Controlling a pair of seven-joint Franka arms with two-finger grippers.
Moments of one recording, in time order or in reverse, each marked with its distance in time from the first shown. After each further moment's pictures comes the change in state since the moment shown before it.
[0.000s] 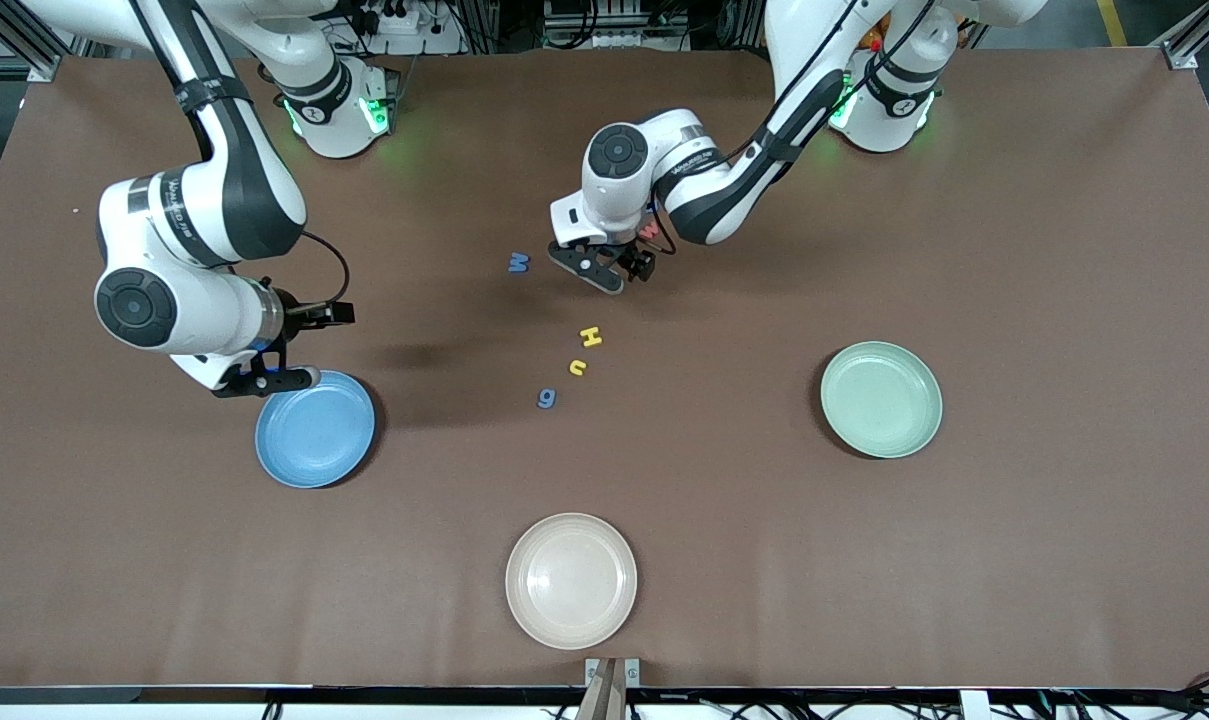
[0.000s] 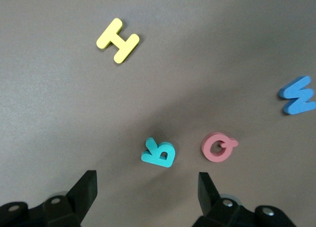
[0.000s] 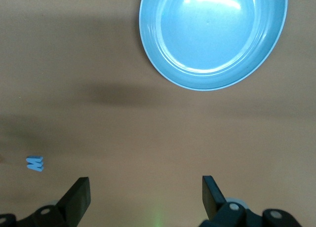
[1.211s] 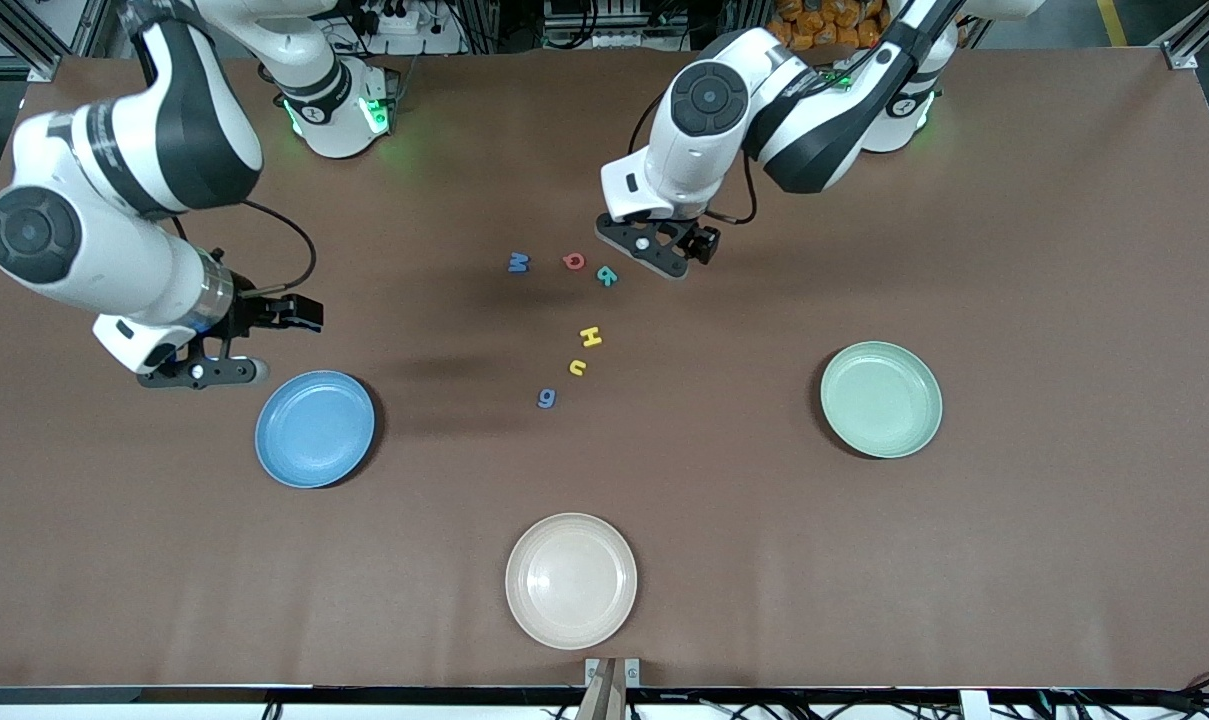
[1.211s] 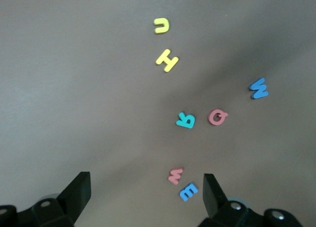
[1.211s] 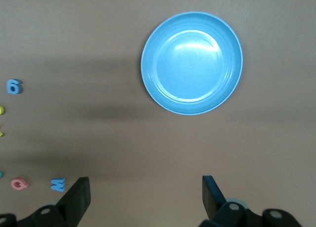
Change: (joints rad) left arm 0.149 -0.297 -0.007 0.029 -0.256 -0.283 0.283; right arm -0.009 -0.062 -0.012 0.092 -0.005 0.005 0.050
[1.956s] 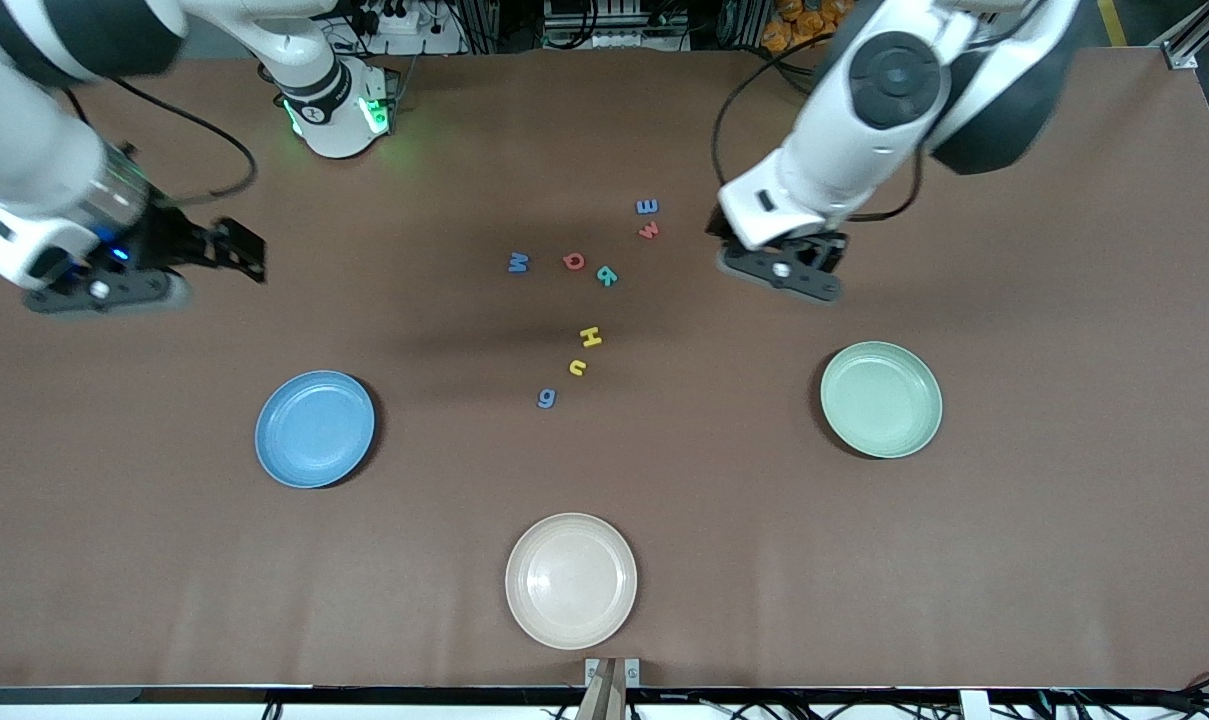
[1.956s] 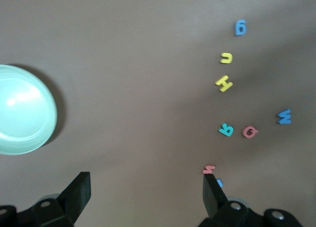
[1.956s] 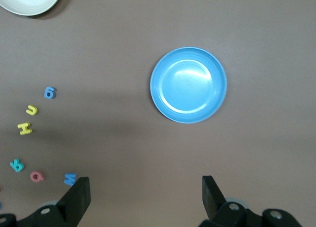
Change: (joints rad) left arm 0.205 -0.127 0.000 0.109 -0.006 -0.242 0.002; right arm 0.014 -0.140 0.018 0.065 0.000 -0.054 -0.032
